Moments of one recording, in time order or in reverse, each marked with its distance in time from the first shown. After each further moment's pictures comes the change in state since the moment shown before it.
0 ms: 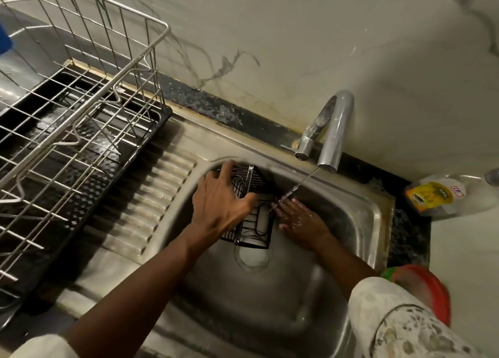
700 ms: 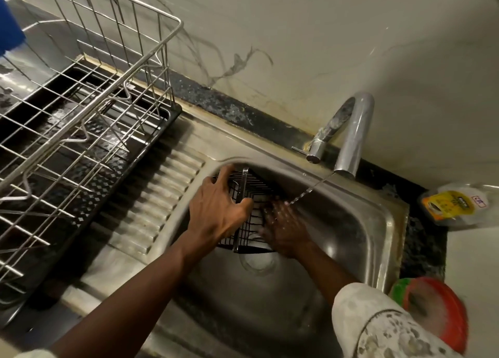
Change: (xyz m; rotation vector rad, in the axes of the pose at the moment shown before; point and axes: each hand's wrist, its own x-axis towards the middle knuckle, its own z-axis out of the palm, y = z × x) left_hand -0.012 -0.014 -0.014 -0.079 -0.028 -0.060; right_hand 0.032 -0.055 0.017 0.150 -0.035 0.106
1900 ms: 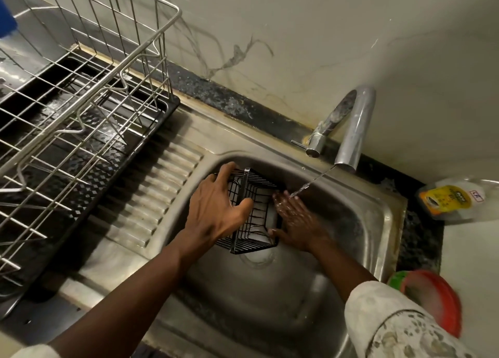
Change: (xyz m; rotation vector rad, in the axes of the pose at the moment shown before) left_hand -0.008 -0.004 0.002 0.001 0.069 0.106; right_hand -0.012 0.042 0.006 -0.096 -0.008 -0.009
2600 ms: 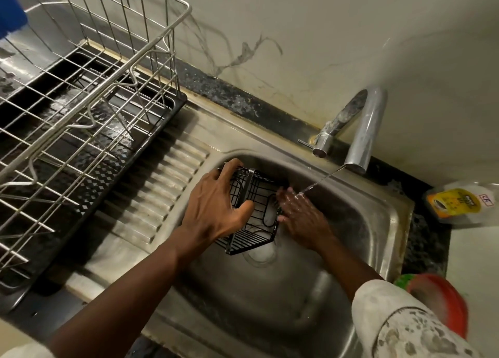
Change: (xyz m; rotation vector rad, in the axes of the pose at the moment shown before) left_hand -0.002 -0.011 -0.010 0.047 -0.013 0.124; right_hand 0.002 0.007 0.000 -0.101 0.114 -0.112
